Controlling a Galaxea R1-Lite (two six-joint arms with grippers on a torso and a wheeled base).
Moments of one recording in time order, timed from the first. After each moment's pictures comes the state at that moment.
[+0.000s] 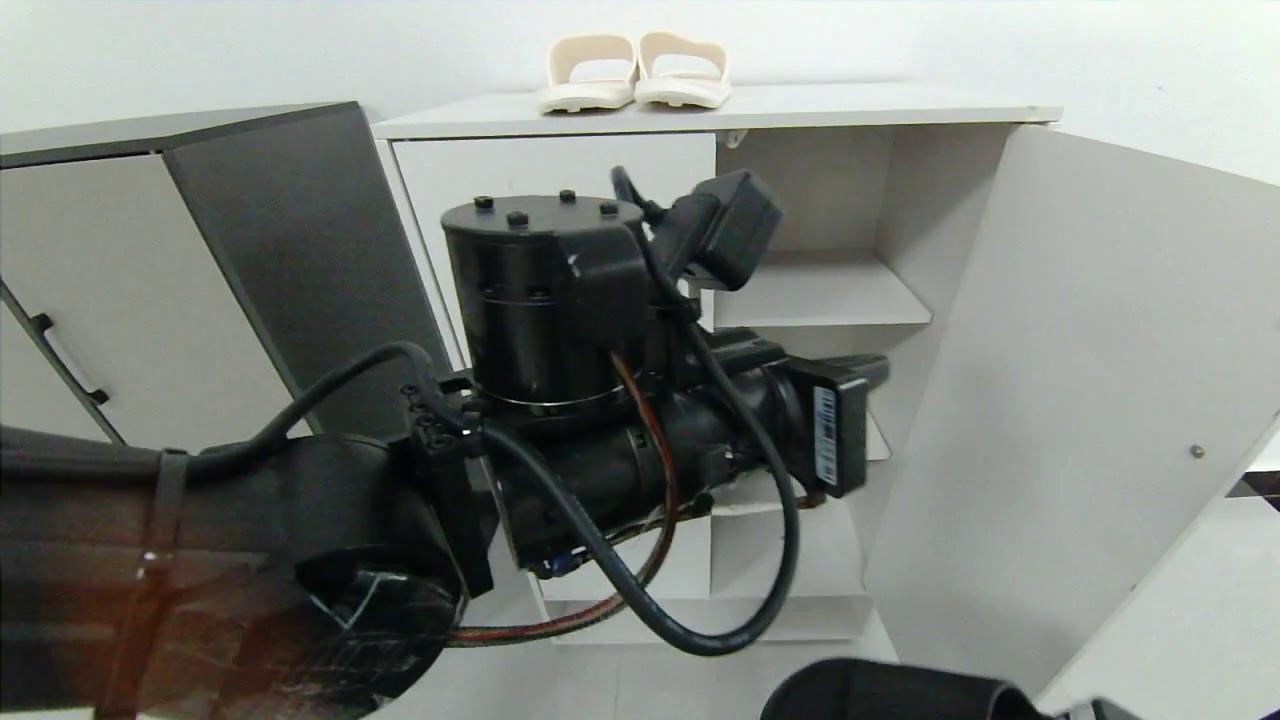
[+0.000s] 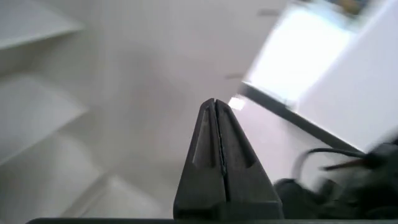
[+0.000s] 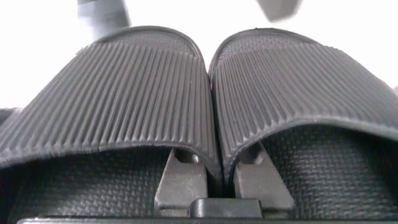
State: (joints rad) left arm -0.91 1.73 -1.09 -0.65 -0.11 -0.22; right arm 1.00 1.32 -0.18 -0.74 0.14 -0.06
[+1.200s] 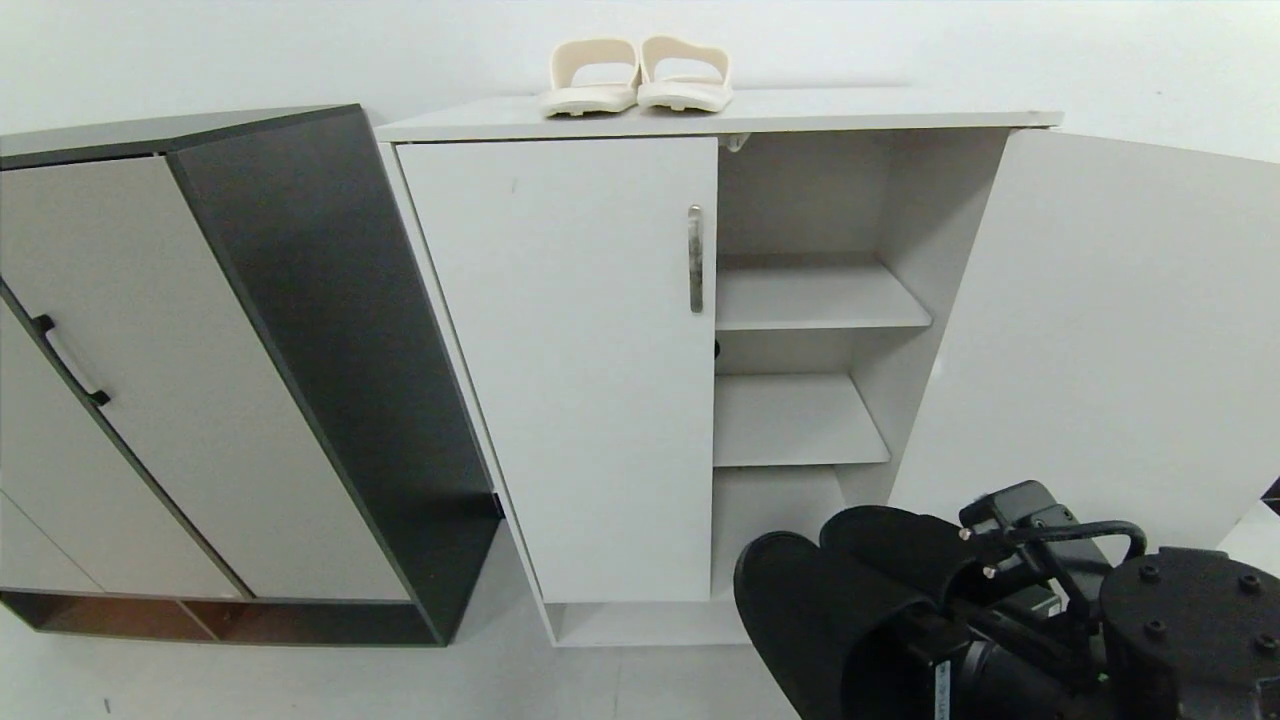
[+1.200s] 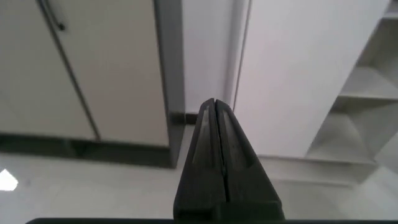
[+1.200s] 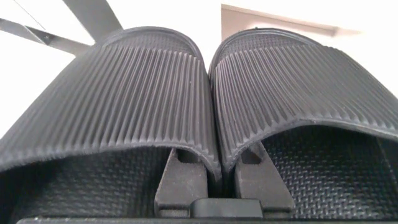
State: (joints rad) left arm -0.01 0.04 -0.10 0.05 0.11 0.02; right arm 0.97 1.51 -0.40 -0.74 -0.48 0.29
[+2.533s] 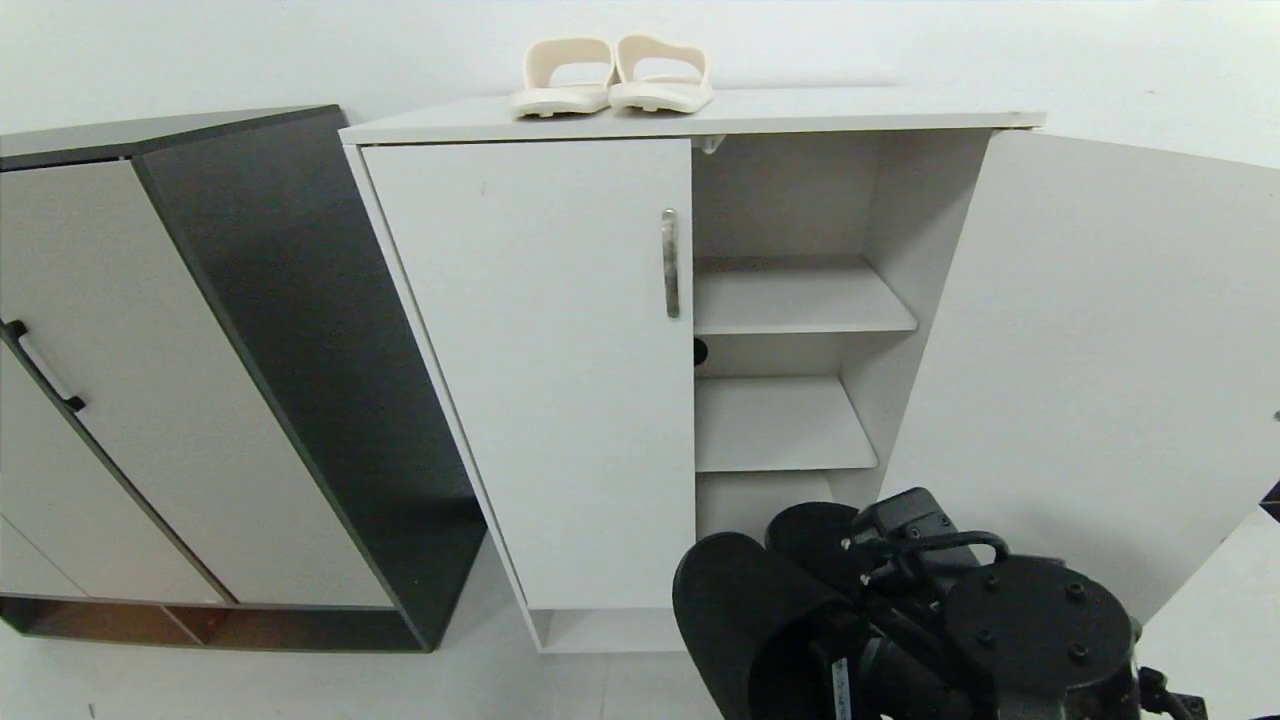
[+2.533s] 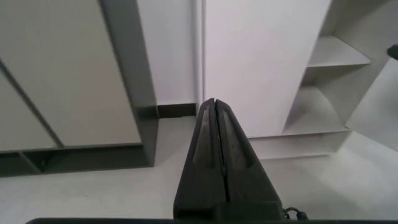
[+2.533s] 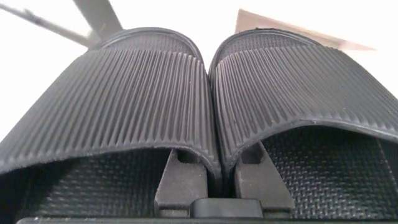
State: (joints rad) left arm 0.00 0.00 0.00 0.00 -0.02 0.03; right arm 1.04 1.70 -0.50 -0.83 -0.56 0.26
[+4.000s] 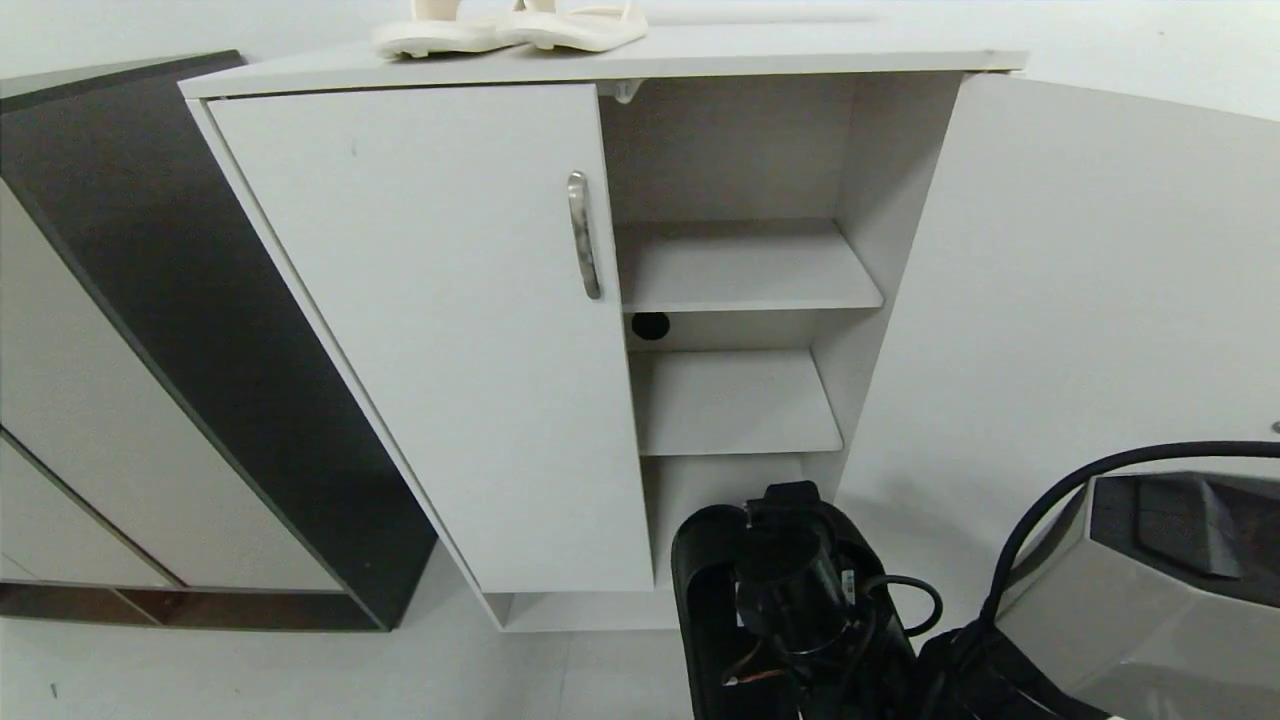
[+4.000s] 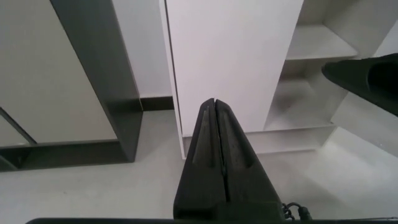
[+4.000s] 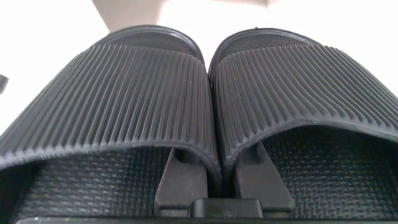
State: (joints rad) left arm 0.00 0.00 0.00 0.00 -0.02 0.03; right arm 0.92 2.16 -0.84 -0.85 -0.75 0.36
